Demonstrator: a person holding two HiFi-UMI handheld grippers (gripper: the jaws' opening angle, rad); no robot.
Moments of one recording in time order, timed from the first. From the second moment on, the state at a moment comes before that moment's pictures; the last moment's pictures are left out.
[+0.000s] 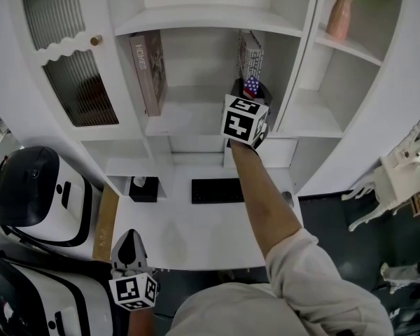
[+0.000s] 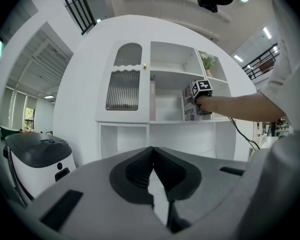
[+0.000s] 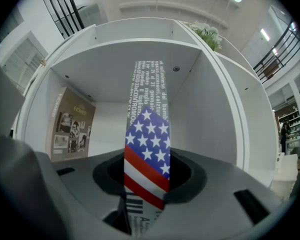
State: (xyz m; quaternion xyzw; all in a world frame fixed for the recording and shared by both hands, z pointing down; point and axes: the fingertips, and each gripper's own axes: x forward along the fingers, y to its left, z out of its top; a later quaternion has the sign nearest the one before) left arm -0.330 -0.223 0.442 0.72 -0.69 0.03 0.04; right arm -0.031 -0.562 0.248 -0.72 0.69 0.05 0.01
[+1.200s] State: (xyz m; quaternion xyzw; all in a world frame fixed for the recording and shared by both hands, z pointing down) left arm -0.319 -0.215 0.446 0.72 -0.70 0.03 0.04; right arm -0.033 -0.564 0.248 -0.70 0.71 0.06 -0.01
